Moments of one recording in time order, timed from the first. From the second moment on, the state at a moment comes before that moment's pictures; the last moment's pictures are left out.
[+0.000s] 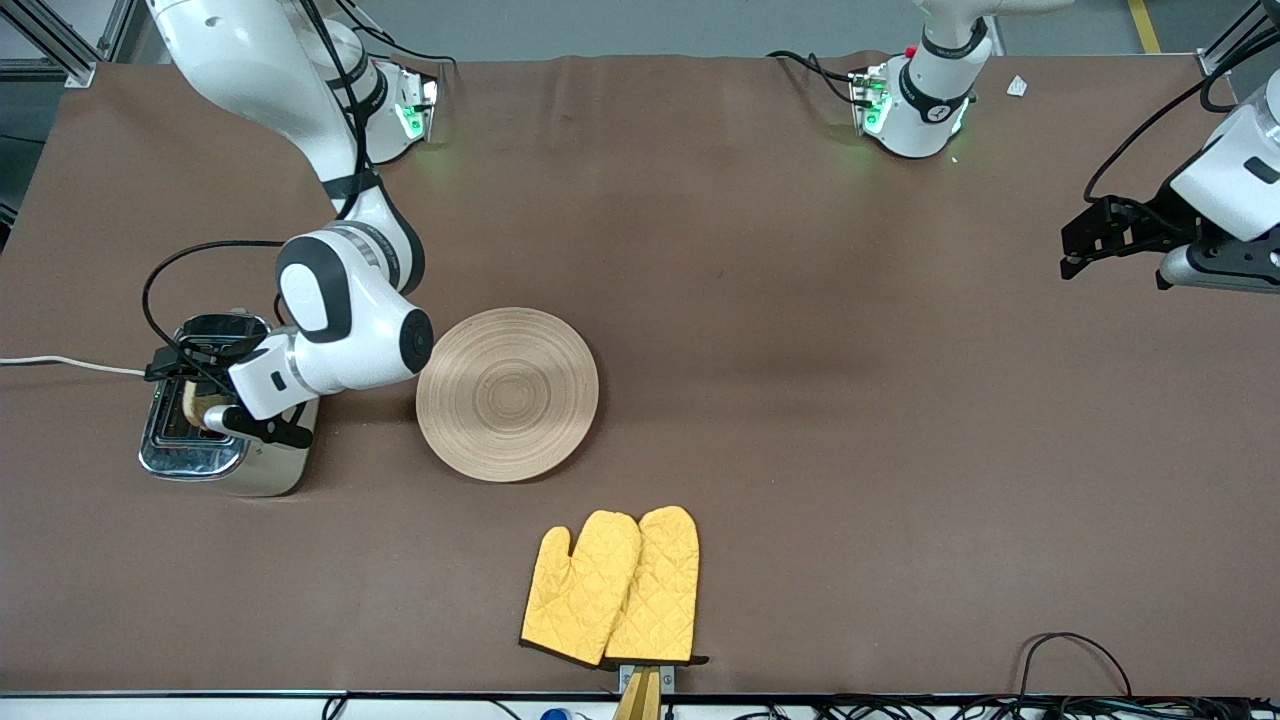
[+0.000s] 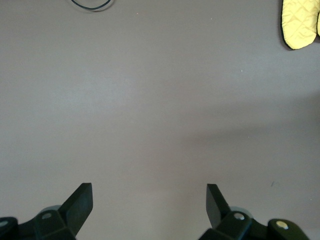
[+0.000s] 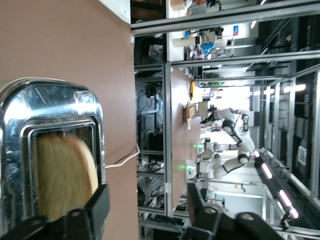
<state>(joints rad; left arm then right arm) -0.05 0.00 -0.07 -1.55 0.00 1.61 0.03 0.41 0.45 -0.08 -1.72 -1.09 1.50 0.69</state>
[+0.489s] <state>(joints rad) -0.05 0.01 -0.06 -1.55 0.00 1.61 0.03 0.39 0.45 -0.08 -1.56 -0.80 1.50 0.69</state>
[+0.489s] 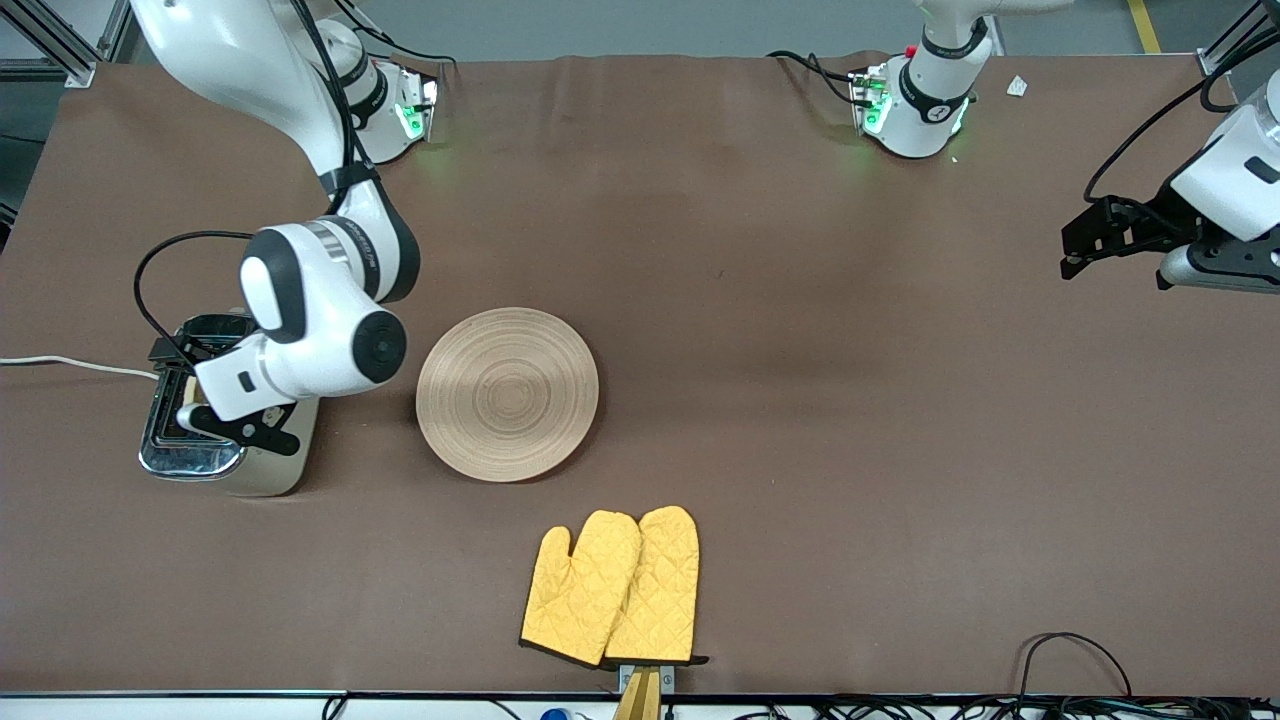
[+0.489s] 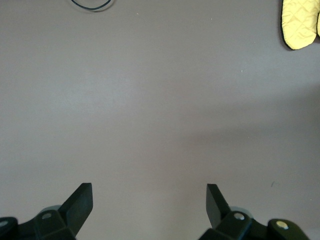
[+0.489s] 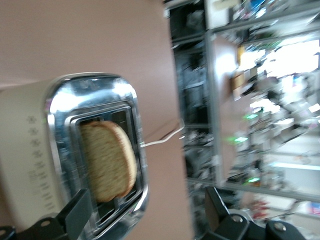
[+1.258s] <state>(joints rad) -0.05 0.01 -0.06 -1.55 0.00 1.61 0.03 0.12 0.15 -0.09 -1.43 -0.12 1.40 0.52</state>
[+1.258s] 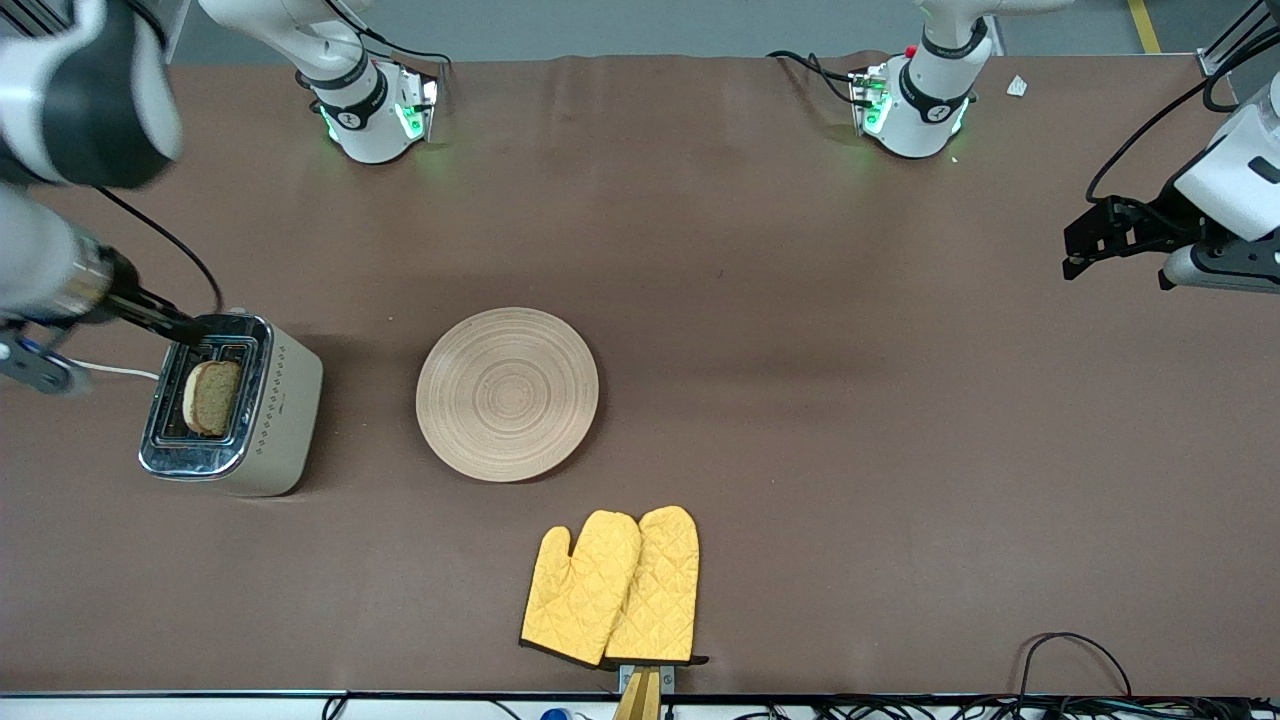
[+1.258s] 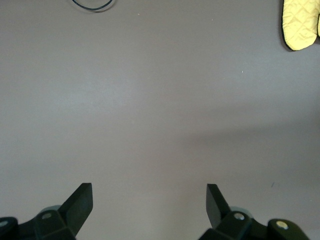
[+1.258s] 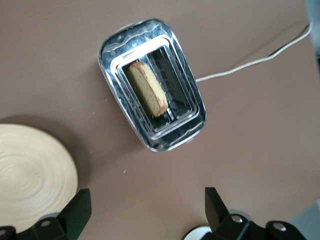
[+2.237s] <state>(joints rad) -0.05 0.02 -0.06 -1.55 0.00 1.60 0.03 -0.02 -0.09 -0.11 -1.63 -0.05 1.56 -0.04</state>
